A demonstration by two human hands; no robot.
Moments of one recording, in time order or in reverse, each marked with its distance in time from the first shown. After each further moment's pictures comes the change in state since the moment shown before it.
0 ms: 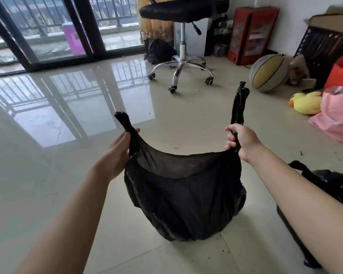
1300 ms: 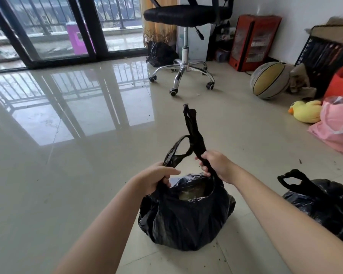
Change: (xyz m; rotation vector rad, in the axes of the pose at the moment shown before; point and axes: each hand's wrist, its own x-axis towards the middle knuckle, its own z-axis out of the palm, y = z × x) left_hand 0.028 -0.051 0.069 0.160 -0.078 -0.472; right_hand -0.004 0.036 0.024 -0.478 -0.364 -0.001
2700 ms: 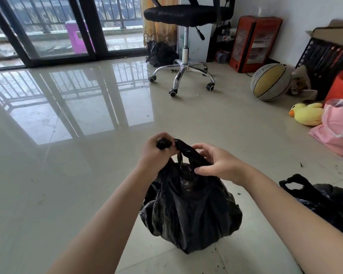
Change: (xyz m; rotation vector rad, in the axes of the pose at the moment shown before) left_hand -0.004 0.040 0.015 -0.011 0.287 0.608; right_hand -0.025 -0.022 -0.012 -0.316 -0.224 -0.238
